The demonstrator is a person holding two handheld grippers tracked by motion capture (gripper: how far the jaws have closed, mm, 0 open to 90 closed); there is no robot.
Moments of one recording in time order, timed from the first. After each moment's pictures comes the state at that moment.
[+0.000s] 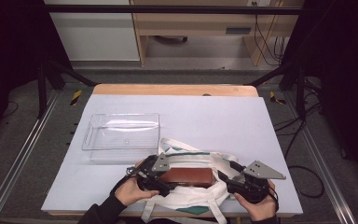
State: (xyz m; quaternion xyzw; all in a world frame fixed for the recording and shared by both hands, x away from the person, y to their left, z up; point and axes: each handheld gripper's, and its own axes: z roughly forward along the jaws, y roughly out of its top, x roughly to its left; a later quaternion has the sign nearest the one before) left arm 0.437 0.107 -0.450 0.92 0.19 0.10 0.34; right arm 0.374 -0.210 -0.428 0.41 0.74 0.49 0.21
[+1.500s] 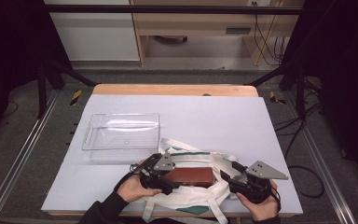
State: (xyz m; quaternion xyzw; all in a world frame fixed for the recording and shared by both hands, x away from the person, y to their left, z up) left arm 0.440 0.093 -0.445 0.92 0.14 0.08 0.35; right arm 0.374 -0.217 -0.430 0.41 0.74 0.49 0.22
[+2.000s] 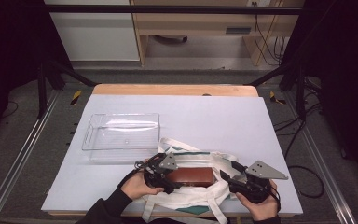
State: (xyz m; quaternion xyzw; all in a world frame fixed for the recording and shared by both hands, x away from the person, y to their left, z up) left arm 0.451 0.089 -0.451 0.93 0.13 0.05 0.34; right arm 0.374 -0.216 -0.429 0.41 0.74 0.49 0.22
